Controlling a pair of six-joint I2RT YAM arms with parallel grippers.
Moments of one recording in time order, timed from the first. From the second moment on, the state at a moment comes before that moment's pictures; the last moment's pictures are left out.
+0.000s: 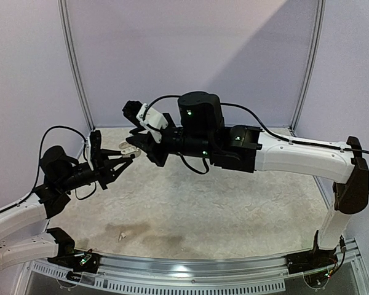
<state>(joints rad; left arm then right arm) -0.50 0.79 0.40 0.46 0.57 -0.01 1.21 1.83 1.72 -0.04 -0.01 -0.28</state>
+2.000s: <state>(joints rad) -0.50 0.79 0.40 0.44 0.59 -0.03 1.21 1.87 1.69 -0.05 0.10 -0.42</state>
